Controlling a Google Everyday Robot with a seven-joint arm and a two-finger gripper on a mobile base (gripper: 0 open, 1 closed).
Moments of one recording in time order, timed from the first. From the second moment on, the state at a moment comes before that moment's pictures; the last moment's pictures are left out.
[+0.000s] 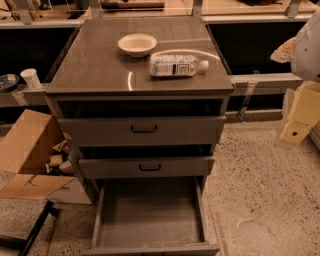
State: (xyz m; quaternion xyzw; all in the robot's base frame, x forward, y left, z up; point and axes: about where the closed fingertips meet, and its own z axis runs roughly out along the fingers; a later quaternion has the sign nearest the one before) arm 0.438 -0.217 0.976 -0.60 0.78 -0.03 0.16
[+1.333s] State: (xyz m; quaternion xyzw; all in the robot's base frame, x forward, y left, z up) arm 0.576 -0.161 0.930 -0.65 0.74 0.01 0.18
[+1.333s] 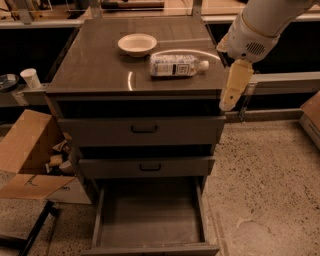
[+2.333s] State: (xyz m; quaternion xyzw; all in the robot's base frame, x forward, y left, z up) arm 0.631 -0.142 0.914 -0.66 0.73 0.02 0.19
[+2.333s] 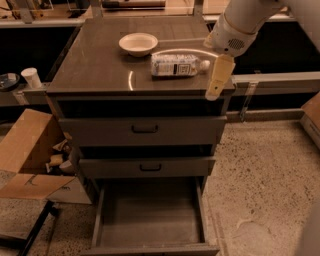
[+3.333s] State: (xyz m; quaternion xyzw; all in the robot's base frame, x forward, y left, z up) arm 0.729 -0.067 0.876 -0.69 0.68 0.08 0.23
